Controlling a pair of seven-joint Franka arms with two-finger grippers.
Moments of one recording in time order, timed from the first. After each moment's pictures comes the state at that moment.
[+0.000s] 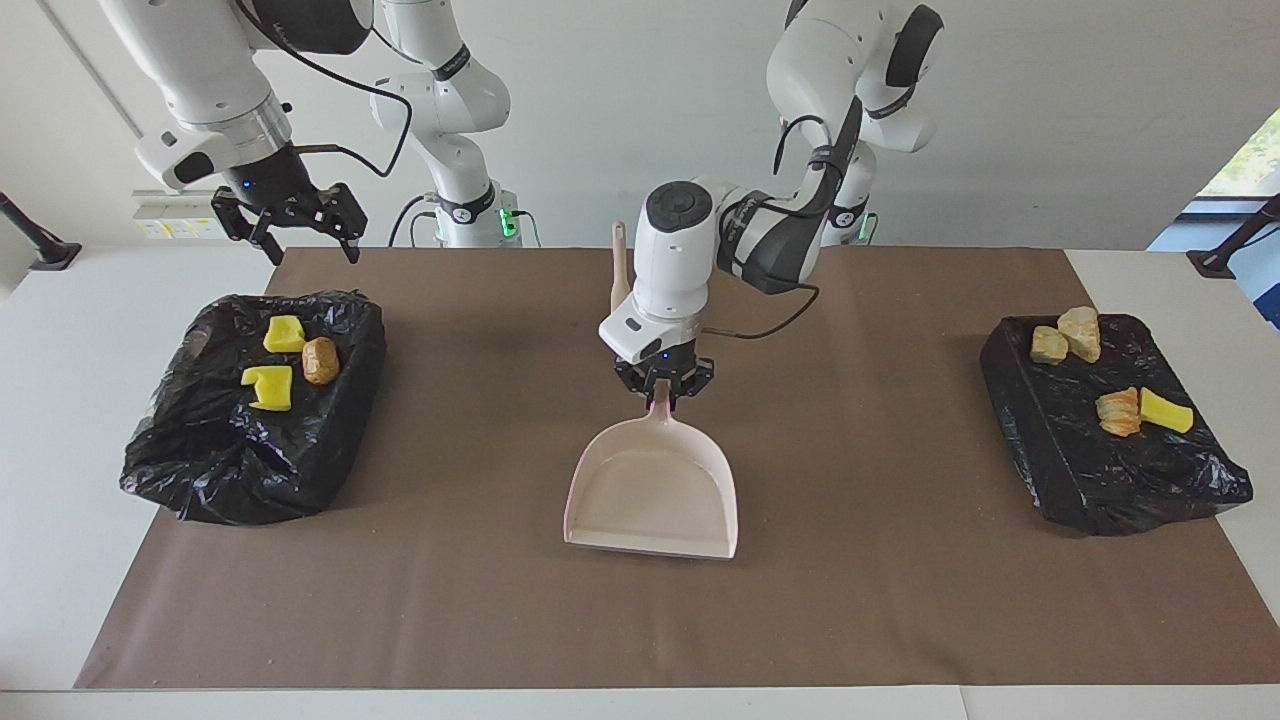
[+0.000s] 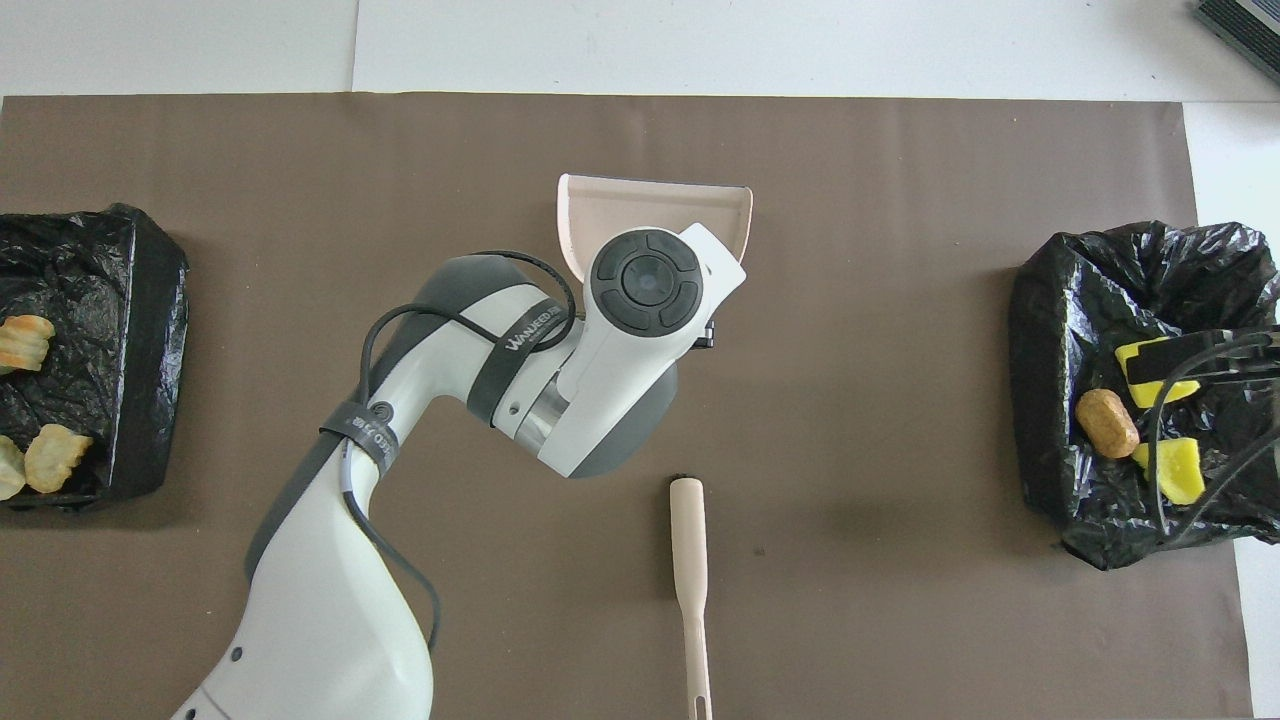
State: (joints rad) left arm -0.70 0.56 -0.03 -1.39 0.05 2.04 -0.63; right arm 0.08 -0.10 -0.14 -1.70 -0.01 1.60 -0.07
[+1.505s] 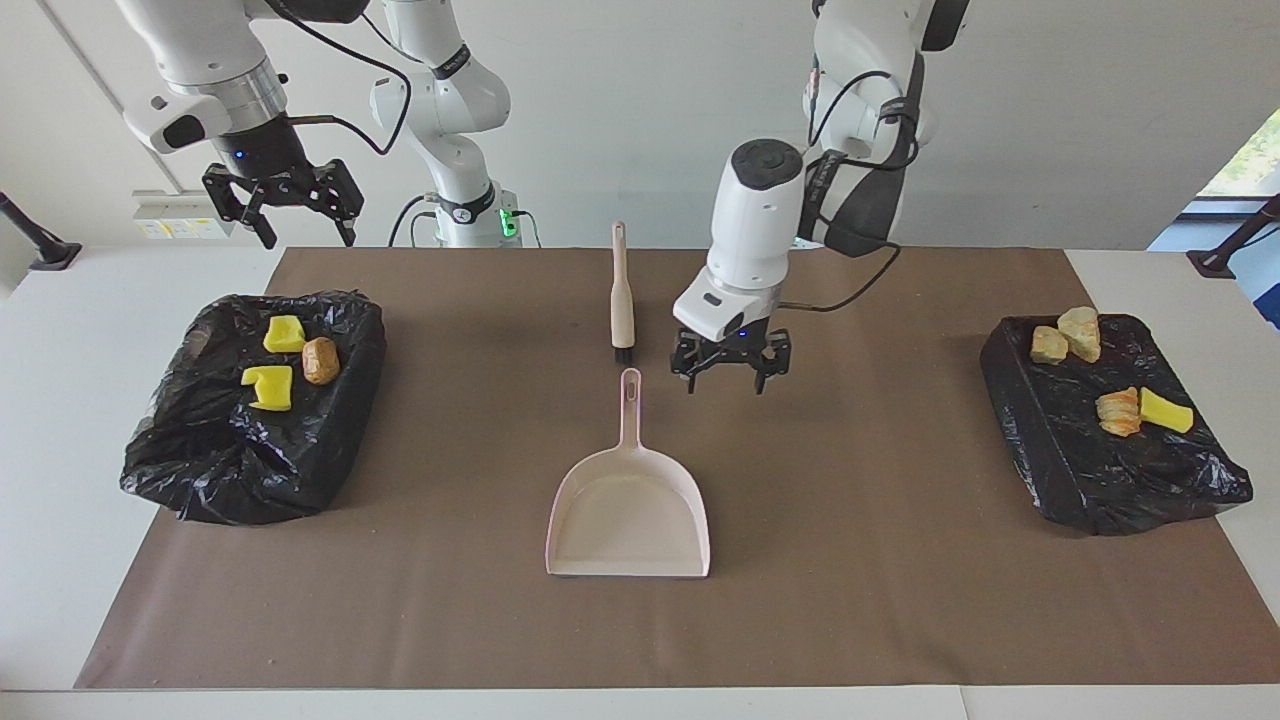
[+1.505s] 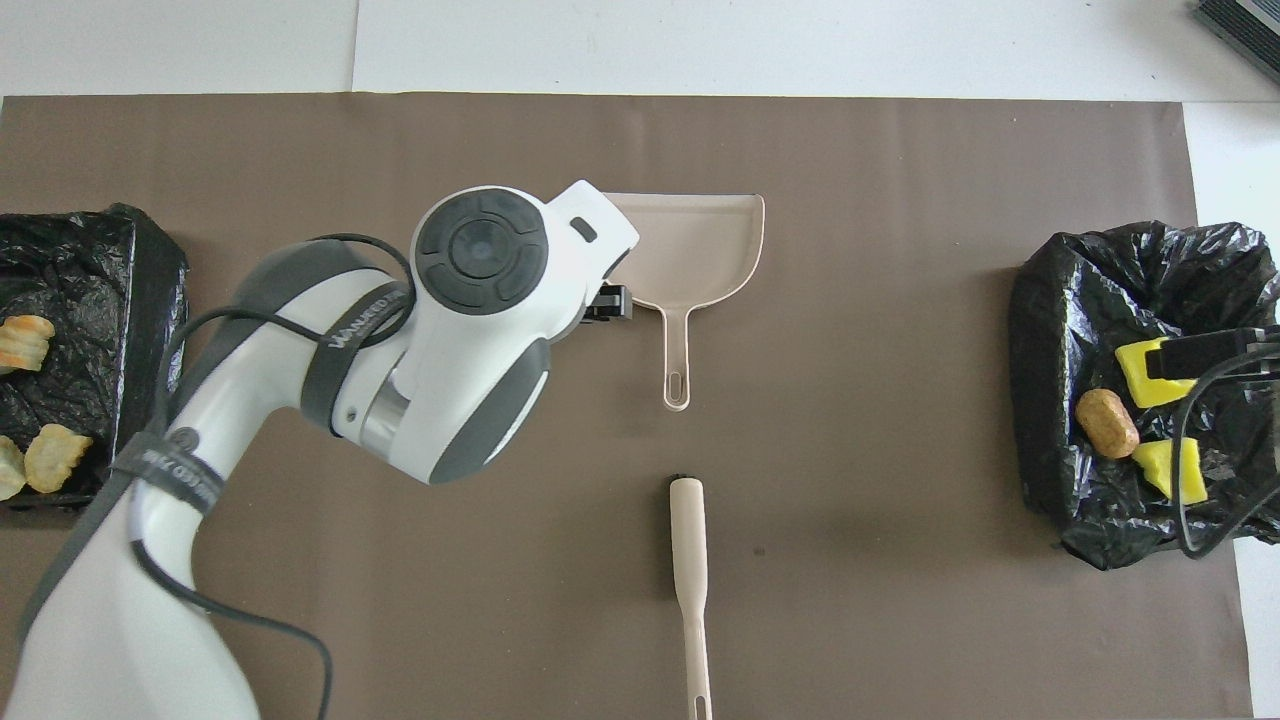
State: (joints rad) left arm -0.54 0.23 0.01 -1.66 0.05 2.03 -0.44; right arm 0.09 -0.13 -0.14 -1.67 -0.01 1.60 -0.07
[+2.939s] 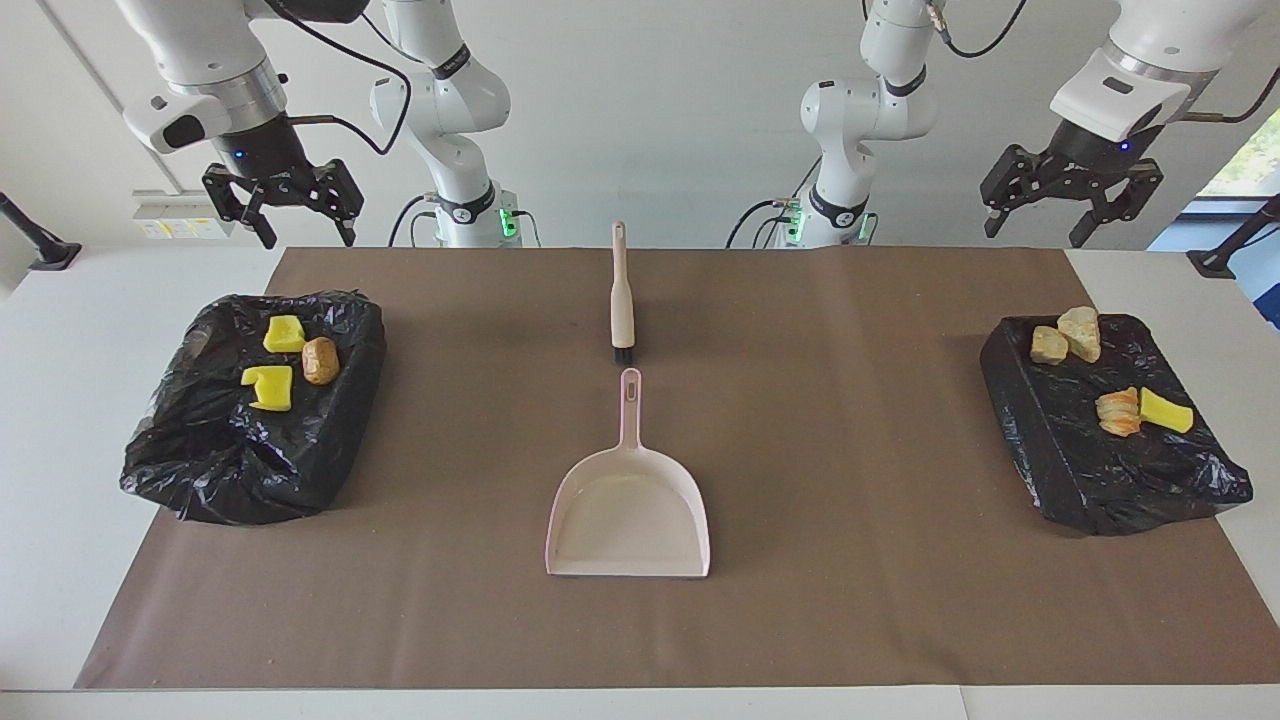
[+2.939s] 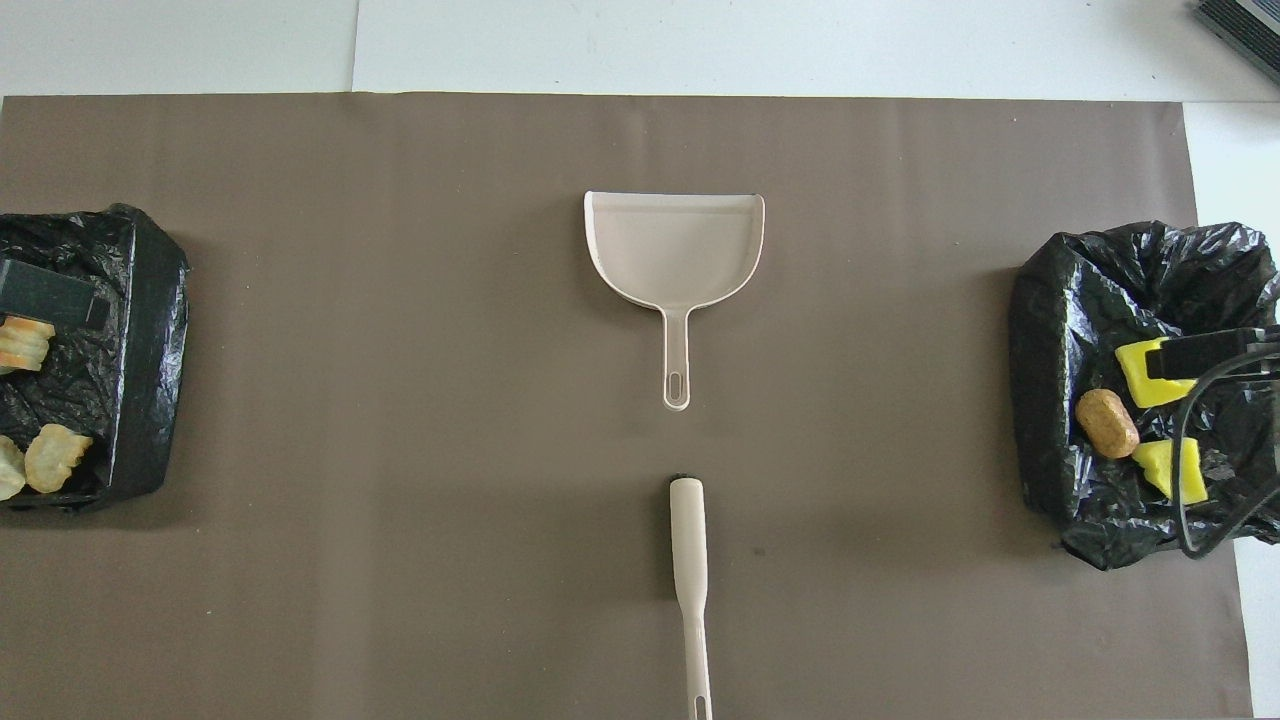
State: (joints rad) left arm -0.10 0.07 0.02 -1.29 -0.01 1.38 0.15; right arm 0.09 -0.13 -0.14 -1.67 -0.01 1.60 -0.07
